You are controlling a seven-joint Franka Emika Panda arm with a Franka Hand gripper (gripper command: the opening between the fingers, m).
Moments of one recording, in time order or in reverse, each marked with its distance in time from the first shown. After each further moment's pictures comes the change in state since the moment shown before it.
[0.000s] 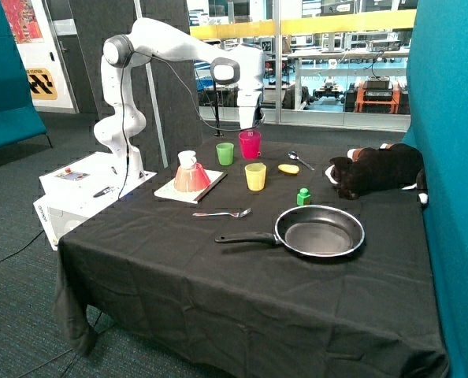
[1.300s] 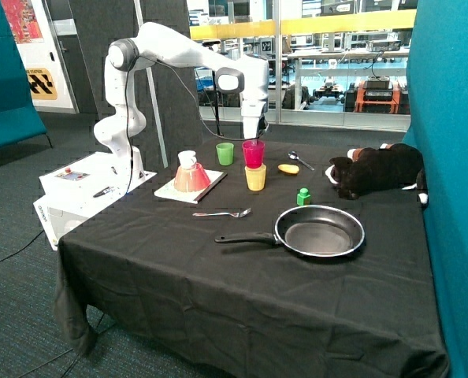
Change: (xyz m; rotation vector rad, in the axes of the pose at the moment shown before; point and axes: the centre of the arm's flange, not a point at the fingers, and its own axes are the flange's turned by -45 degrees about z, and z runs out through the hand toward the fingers) arm 0.017 0.014 0.031 -0.006 -0.008 0.014
